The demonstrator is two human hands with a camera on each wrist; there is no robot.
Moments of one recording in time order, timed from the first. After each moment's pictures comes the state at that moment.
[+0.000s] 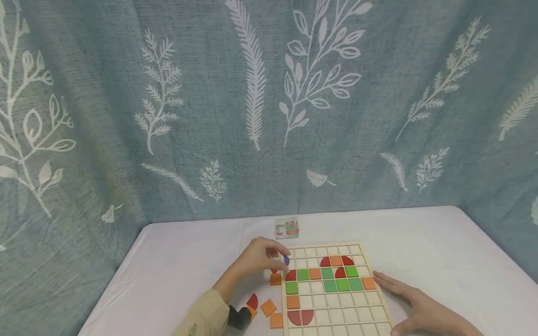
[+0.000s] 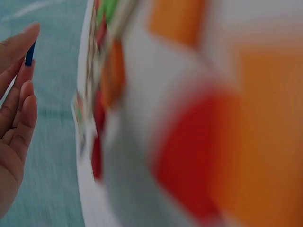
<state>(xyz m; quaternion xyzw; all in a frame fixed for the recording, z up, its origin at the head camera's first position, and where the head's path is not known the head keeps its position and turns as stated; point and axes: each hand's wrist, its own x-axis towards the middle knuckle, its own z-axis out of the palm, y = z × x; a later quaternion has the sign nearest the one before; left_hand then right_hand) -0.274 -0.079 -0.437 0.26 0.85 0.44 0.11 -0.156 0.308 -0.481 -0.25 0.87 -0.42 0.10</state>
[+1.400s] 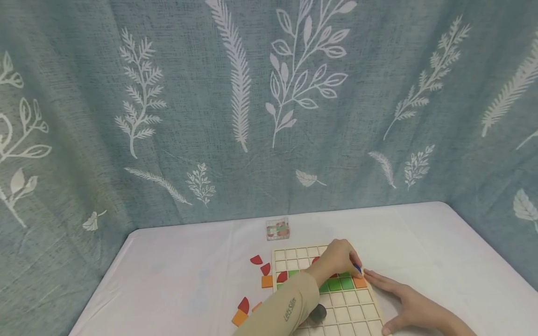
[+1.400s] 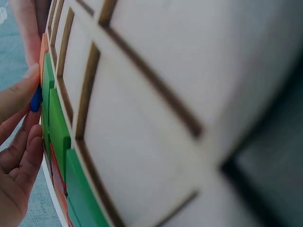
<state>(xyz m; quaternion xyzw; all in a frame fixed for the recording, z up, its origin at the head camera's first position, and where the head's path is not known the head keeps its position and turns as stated) -0.266 0.122 -0.443 0.28 0.91 0.28 0.14 -0.161 0.311 -0.483 -0.25 0.89 -0.38 0.07</state>
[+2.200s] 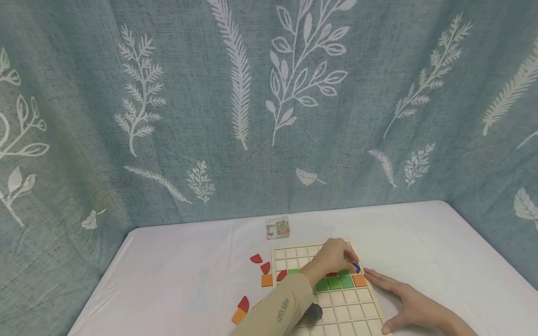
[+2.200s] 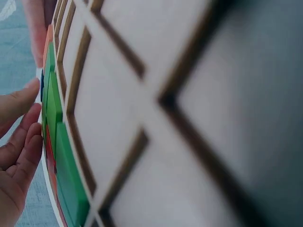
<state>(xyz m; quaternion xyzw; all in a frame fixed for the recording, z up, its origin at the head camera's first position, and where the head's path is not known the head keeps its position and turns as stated) -0.268 0.111 -0.449 0.31 0.90 0.29 0.12 -0.161 0.310 -0.484 -0.25 0.88 -0.39 0.08</state>
